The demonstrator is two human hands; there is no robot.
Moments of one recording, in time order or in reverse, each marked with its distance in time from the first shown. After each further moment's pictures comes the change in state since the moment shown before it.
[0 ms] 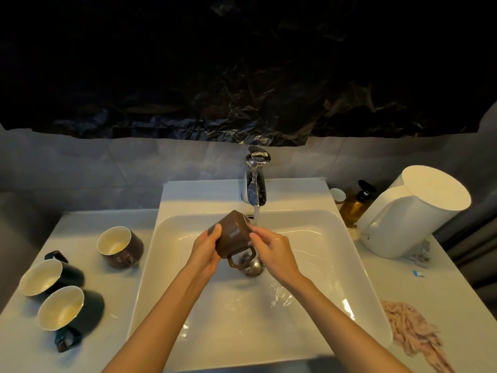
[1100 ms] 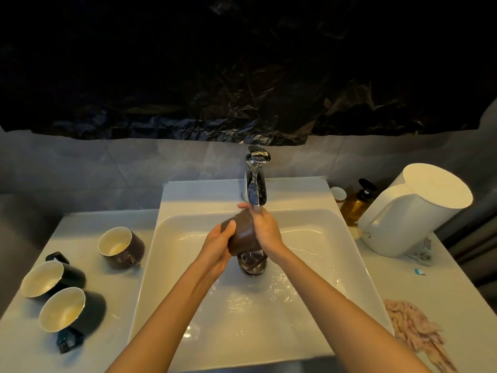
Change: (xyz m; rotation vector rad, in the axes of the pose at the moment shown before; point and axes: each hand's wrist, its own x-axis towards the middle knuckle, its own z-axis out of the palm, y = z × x) left_hand -0.004 0.000 0.018 0.084 -0.099 0.012; right_hand 0.048 -0.027 0.018 0.172 0.030 0.261
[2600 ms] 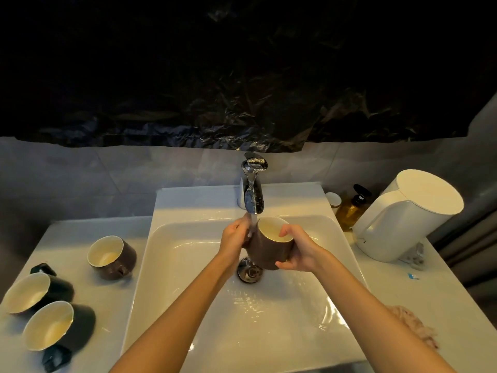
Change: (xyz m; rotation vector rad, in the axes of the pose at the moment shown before) left_hand 0.022 -0.006 0.039 0.283 -0.036 0.139; right_hand -0.015 0.001 -0.082 0.387 -0.134 0.700
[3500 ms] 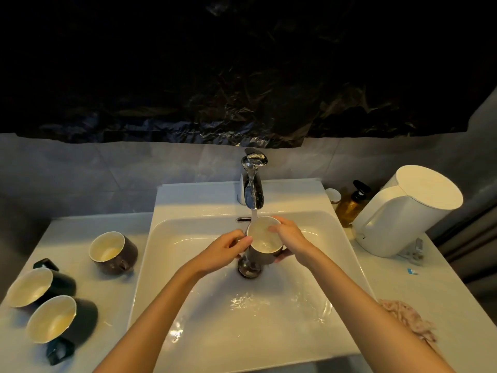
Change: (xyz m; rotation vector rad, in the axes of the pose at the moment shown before) left_hand -0.017 -0.001 -0.049 0.592 -0.405 0.152; right_hand -0.005 0.000 0.023 -0.479 0.117 -0.424
